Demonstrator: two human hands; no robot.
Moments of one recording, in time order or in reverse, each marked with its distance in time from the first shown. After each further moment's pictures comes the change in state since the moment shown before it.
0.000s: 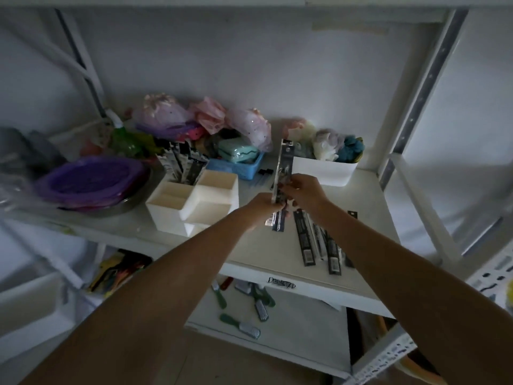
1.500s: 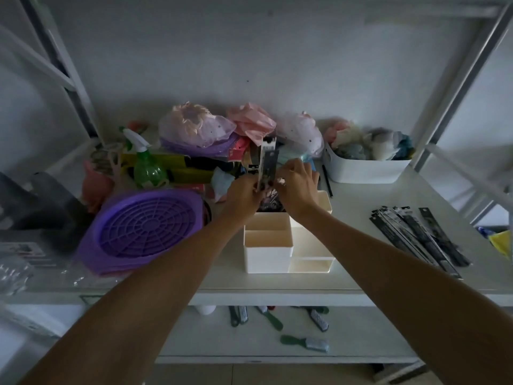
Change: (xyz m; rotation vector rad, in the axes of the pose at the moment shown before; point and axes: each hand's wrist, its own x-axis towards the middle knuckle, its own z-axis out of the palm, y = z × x) left_hand 0.038 -0.073 -0.275 0.509 0.337 0.671; right_hand 0.076 -0.109 0.237 -0.704 0.365 -0.172
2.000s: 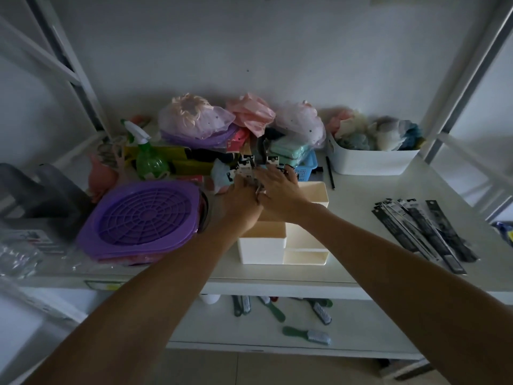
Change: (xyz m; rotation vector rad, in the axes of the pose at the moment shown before) left_hand -0.021 0.004 0.022 0.630 -0.236 -0.232; right_hand -0.011 0.003 0.009 -0.032 -0.313 -0.296
